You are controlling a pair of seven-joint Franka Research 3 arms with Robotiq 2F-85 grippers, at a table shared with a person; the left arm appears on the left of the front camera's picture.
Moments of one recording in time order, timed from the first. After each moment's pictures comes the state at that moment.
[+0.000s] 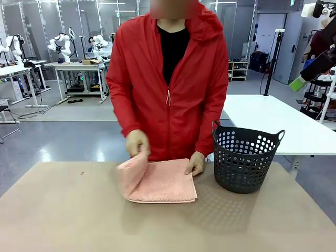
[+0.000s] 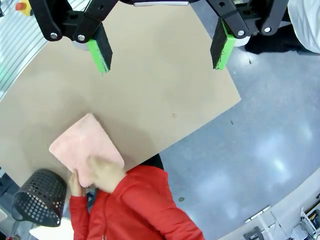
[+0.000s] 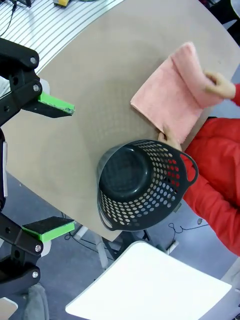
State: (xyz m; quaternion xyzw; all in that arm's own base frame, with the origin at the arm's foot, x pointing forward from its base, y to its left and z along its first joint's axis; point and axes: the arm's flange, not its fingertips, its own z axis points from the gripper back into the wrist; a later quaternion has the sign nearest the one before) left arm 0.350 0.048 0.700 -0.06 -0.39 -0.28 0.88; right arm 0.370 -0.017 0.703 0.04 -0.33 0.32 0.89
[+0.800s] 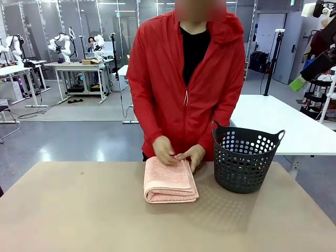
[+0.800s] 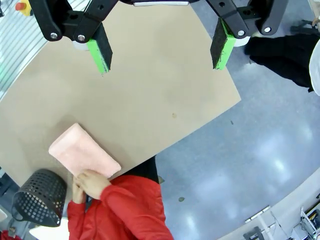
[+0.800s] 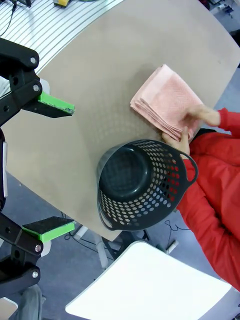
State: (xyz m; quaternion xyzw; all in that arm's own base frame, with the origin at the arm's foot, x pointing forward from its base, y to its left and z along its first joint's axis) left arm 0.350 0.048 0.700 -0.06 -0.39 -0.28 0.88; right arm 0.369 -0.017 0.704 0.04 -0.33 0.32 0.89
